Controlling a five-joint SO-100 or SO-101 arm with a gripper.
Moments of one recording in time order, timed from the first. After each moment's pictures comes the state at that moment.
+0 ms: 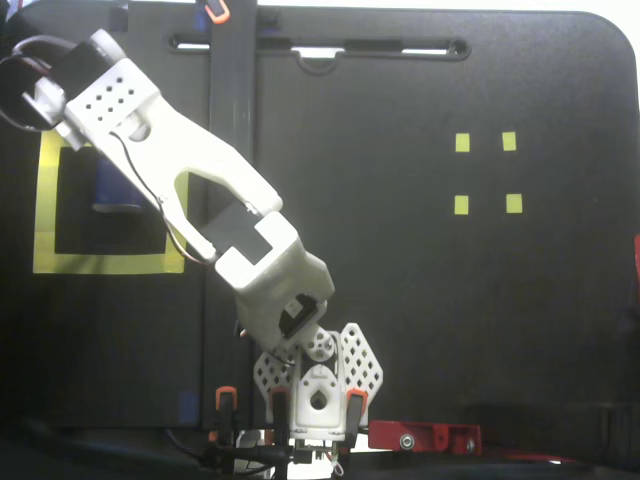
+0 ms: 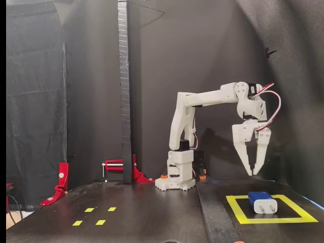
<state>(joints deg) -45.1 77.6 72.5 85.9 -15.6</state>
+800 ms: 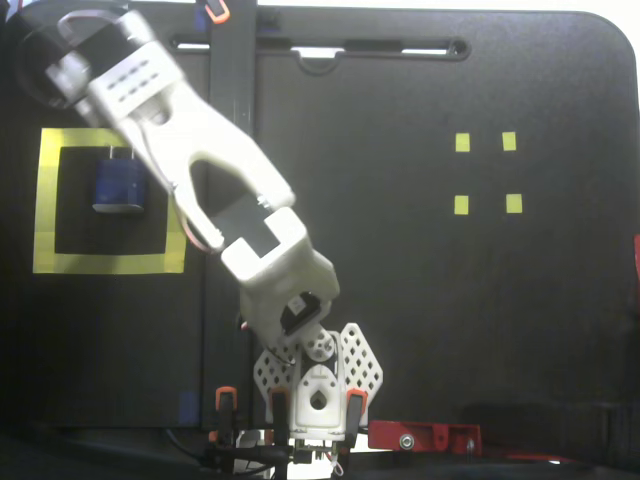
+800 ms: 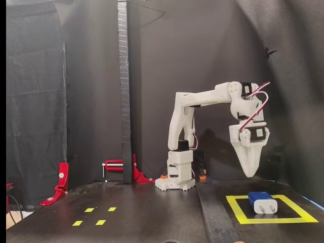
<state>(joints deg) -36.1 77.6 72.5 86.1 16.3</state>
